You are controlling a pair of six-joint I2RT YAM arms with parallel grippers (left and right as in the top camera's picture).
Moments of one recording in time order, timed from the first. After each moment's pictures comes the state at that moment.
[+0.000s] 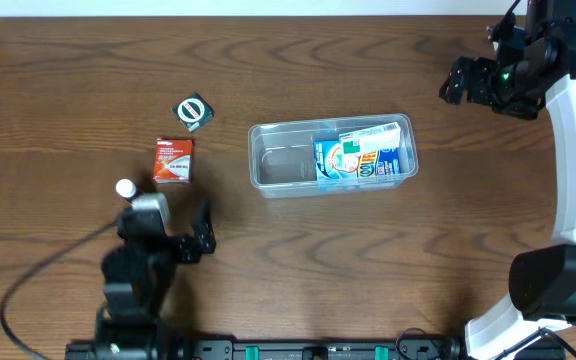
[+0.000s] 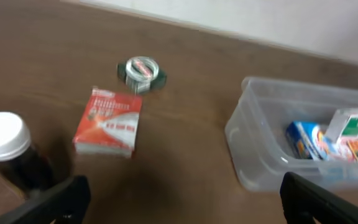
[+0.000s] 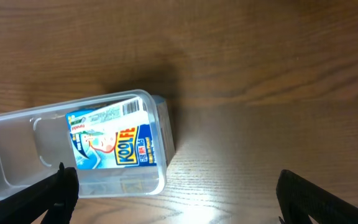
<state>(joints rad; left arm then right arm) -0.02 0.39 0.31 -0.34 0.13 -0.23 -0.08 1.81 1.92 -1.32 -0.21 0.13</state>
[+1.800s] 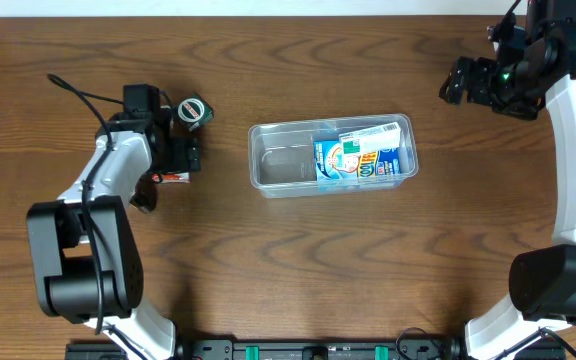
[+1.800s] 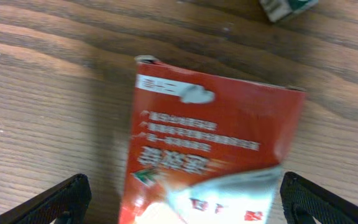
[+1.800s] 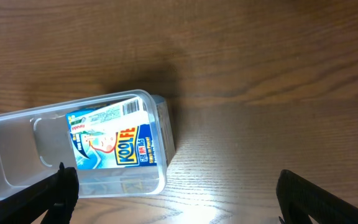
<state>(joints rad) 0.08 1.84 1.15 -0.61 -0.03 -0.06 -0.08 1.81 1.92 -1.32 -0.21 0.13</state>
